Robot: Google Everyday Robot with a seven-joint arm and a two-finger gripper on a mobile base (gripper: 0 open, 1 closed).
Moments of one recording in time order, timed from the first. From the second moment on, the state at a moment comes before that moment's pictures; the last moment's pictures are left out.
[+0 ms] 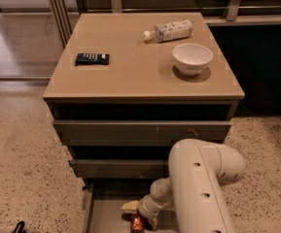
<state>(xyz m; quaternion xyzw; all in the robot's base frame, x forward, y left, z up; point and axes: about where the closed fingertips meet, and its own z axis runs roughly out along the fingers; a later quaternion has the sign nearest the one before) 0.458 0.015 0.141 -0.15 -0.95 -0.24 0.10</state>
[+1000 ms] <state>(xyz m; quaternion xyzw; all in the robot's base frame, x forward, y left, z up) 0.457 0.019 0.132 -0.16 -0.95 -0.26 0.11</state>
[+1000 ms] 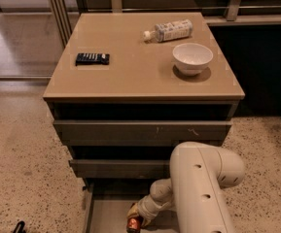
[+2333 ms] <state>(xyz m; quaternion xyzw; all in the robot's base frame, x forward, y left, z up) 0.455 0.014 0.196 -0.09 -0.94 -0.29 0.13</state>
